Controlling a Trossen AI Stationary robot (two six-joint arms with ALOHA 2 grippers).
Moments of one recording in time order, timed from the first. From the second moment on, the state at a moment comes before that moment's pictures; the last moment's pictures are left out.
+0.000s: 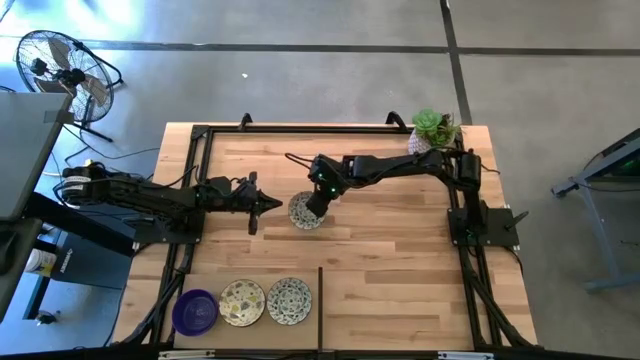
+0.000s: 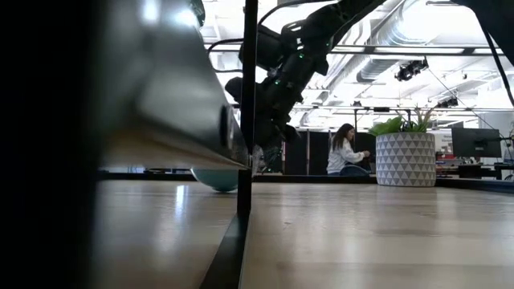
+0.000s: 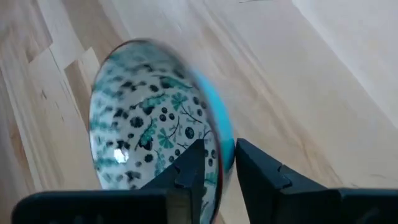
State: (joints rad) left arm 0.12 1.03 0.15 0.69 0.04 -0.03; right arm -0.20 2.01 1.42 -0.38 -0.14 0.44
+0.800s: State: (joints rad) left arm 0.12 1.03 0.15 0.68 0.06 -0.03; right arm -0.10 1.80 1.28 -0.20 0.14 0.16
